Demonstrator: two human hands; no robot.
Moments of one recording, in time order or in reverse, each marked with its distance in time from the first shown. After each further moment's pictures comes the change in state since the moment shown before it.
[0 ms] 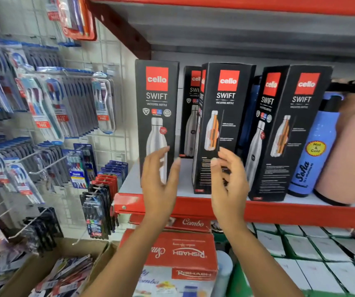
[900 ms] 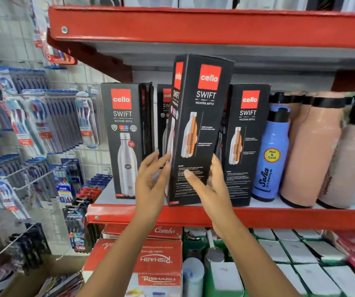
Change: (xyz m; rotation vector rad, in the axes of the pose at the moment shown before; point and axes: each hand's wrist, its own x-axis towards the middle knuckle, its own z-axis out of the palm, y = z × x) left_hand -0.009 0.049 0.042 -0.269 -0.185 -0.185; right_hand 0.028 0.000 -0.067 0.270 -0.359 0.335
